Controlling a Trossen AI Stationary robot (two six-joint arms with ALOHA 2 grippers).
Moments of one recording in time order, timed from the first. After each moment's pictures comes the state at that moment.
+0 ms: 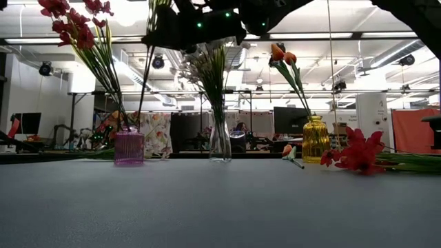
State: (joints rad) left arm -0.84 1.06 0.92 0.52 -1.57 0.81; right arm -0.17 2.09 1.70 0.32 -0.05 -0.29
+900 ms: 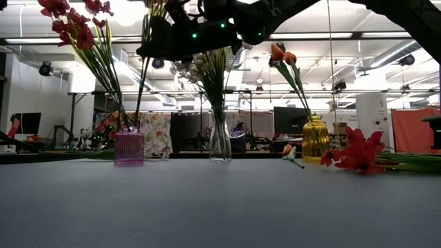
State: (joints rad) left arm -0.84 1.06 0.92 0.52 -1.57 0.80; right arm -0.16 2.14 1.70 0.35 -0.05 -0.26
